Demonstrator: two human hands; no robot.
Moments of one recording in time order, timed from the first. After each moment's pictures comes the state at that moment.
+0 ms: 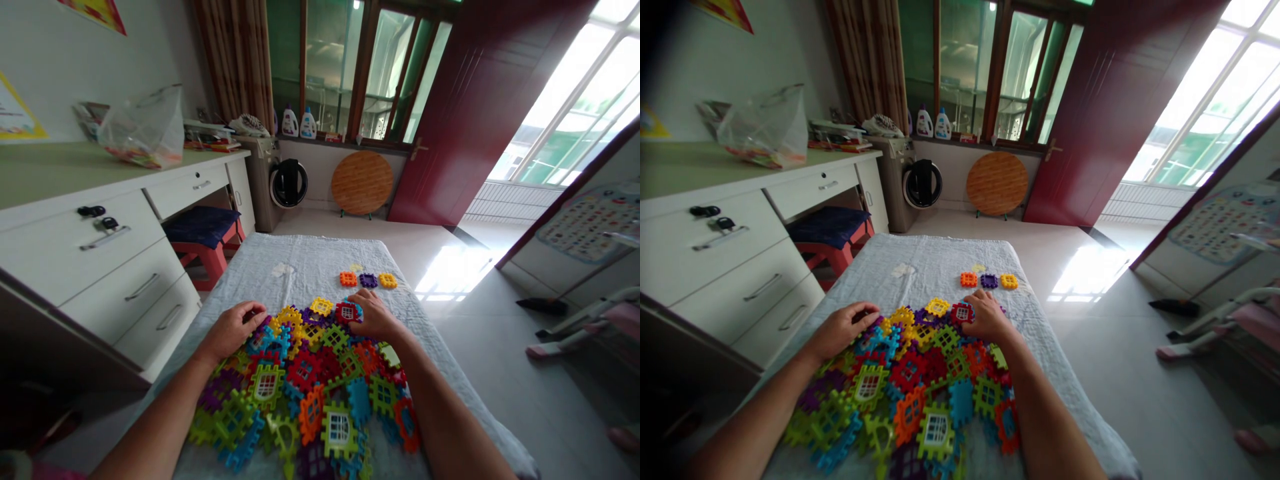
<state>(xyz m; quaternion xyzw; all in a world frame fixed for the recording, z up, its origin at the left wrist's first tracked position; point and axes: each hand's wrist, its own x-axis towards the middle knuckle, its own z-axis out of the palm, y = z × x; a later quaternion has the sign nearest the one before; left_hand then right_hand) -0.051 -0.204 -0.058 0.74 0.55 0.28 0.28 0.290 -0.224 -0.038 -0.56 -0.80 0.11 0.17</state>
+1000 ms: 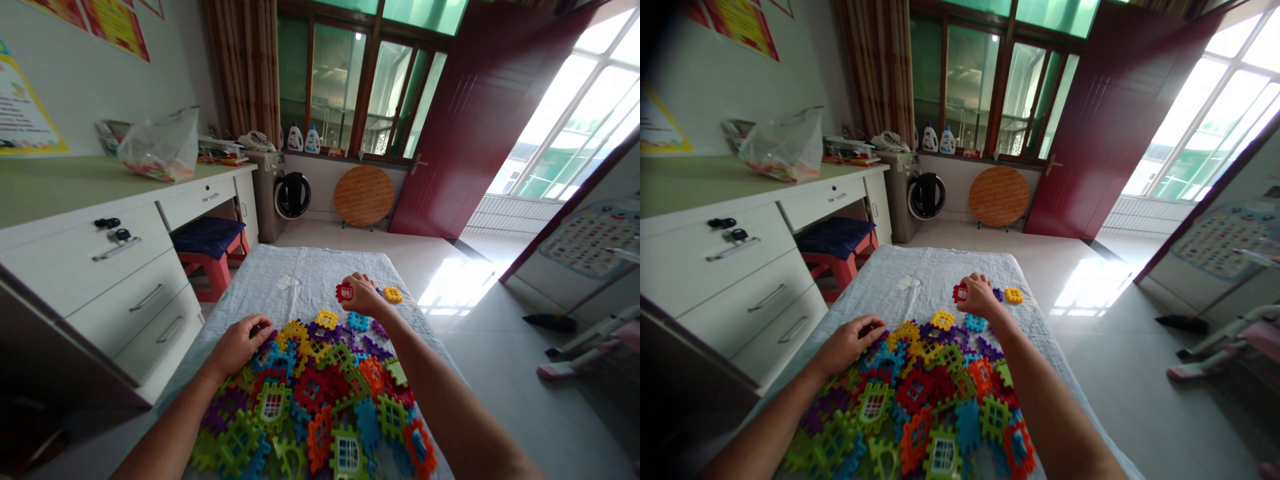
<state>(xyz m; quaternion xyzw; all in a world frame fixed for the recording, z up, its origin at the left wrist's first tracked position) -0.051 -0.204 -0.056 0.74 0.54 0.28 0.28 0.267 -0.151 -0.015 -0.61 -0.78 0.04 0.15</state>
